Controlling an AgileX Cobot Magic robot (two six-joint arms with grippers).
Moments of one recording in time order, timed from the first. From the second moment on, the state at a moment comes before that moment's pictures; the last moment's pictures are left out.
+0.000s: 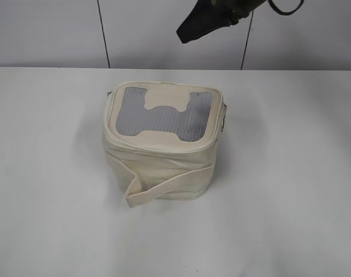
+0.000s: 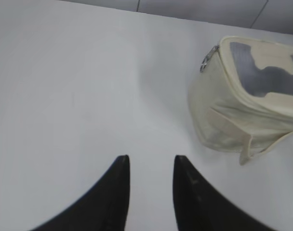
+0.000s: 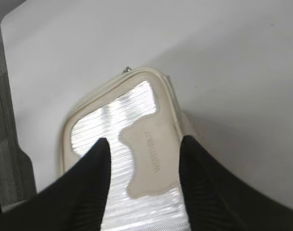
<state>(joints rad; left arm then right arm) -0.04 0.20 -0.54 -0.22 0.97 -0.03 0.30 2.08 -1.96 0.83 1.19 -0.88</state>
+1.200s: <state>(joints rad) -0.04 1.21 -0.58 -1.39 0.54 1.19 0.43 2.41 -2.19 0.79 1.21 -0.90</state>
